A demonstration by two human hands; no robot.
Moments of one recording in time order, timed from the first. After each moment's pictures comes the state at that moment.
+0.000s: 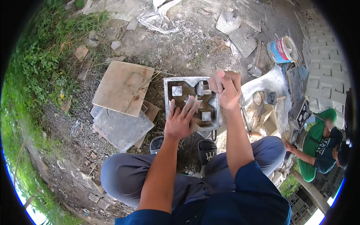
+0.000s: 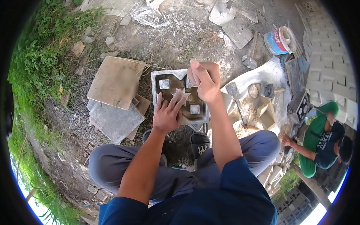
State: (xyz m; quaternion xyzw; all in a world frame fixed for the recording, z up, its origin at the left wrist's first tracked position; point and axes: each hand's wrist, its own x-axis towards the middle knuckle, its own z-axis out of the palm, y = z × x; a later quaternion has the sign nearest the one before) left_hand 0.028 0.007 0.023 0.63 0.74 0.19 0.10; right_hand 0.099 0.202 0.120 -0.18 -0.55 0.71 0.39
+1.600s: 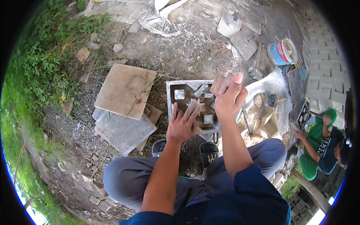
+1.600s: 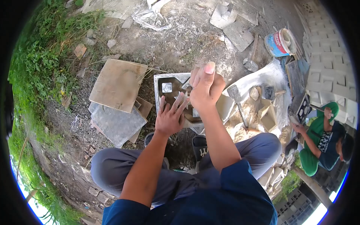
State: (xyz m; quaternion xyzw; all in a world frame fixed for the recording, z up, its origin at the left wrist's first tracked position) left_hand 0.026 0.006 0.021 0.63 0.74 0.19 0.11; right_hand 0.074 0.173 0.136 -0.25 -0.54 0.62 0.50
